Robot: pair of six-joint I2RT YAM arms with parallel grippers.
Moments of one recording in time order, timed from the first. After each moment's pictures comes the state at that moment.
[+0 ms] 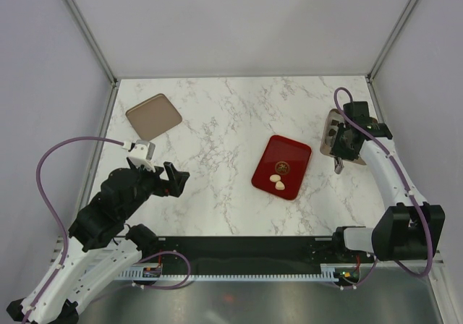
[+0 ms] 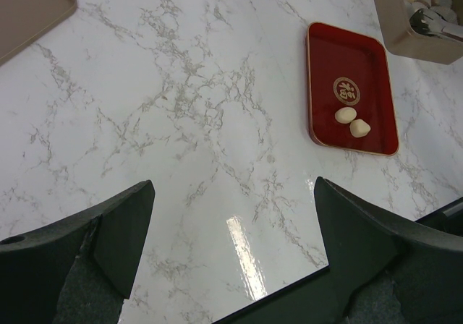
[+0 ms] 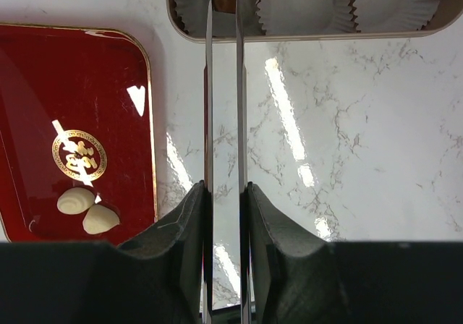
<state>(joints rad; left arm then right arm) -0.64 0.42 0.78 -0.71 -0.17 -0.36 0.01 1.30 1.09 -0.88 0.13 0.36</state>
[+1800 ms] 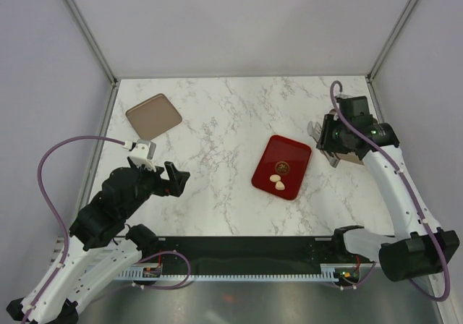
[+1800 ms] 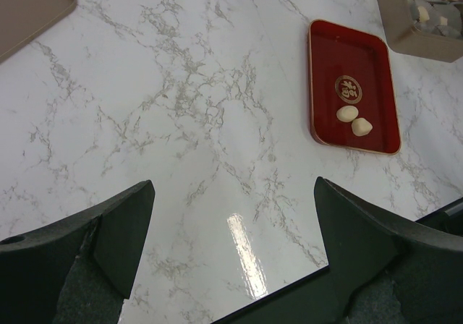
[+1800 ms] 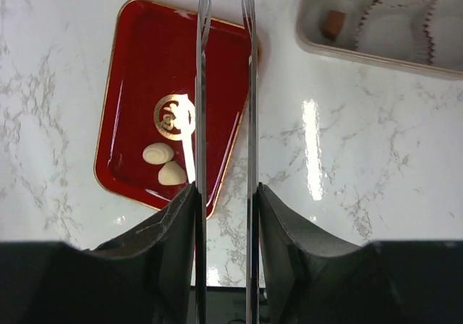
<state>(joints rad) -0.64 0.43 0.78 -0.71 -0.17 -0.36 0.09 1.18 1.23 -0.96 0.00 0.34</state>
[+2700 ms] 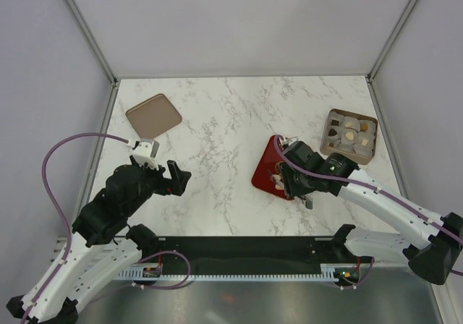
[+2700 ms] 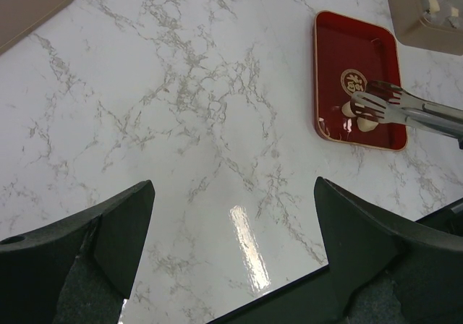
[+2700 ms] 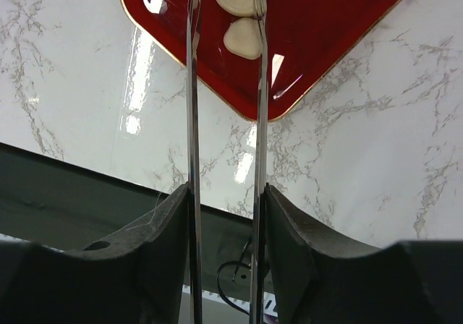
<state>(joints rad) -0.64 0.46 0.78 -0.71 -0.17 -0.36 0.81 1.10 0.99 -1.01 0.16 0.50</state>
